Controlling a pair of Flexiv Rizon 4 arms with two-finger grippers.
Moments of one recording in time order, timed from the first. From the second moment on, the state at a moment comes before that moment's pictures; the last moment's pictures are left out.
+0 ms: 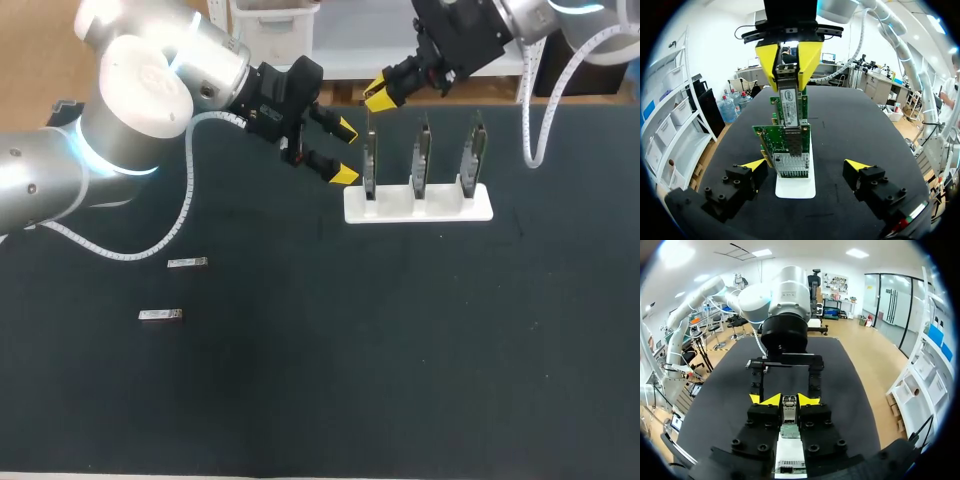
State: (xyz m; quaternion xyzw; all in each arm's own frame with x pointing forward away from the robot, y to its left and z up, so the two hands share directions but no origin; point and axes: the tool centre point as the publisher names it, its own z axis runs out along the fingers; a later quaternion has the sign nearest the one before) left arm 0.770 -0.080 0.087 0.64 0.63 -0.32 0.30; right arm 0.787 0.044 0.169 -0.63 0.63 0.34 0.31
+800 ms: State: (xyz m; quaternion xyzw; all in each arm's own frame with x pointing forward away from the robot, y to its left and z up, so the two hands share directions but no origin) left arm 0.770 -0.080 0.087 0.64 0.63 -0.32 0.30; right arm 0.781 0.043 0.170 -0.62 0.63 0.33 0.32
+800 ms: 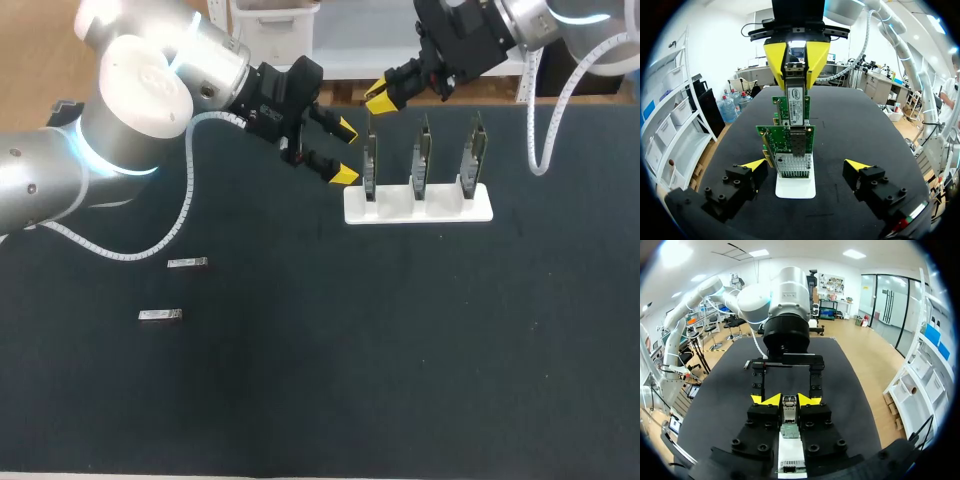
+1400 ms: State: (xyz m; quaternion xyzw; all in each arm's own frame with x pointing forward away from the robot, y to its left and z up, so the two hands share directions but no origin) left arm 0.770 -0.080 0.087 0.64 0.63 -0.32 0.30; right arm 0.779 0.040 0.172 -0.63 0.62 0.34 0.32
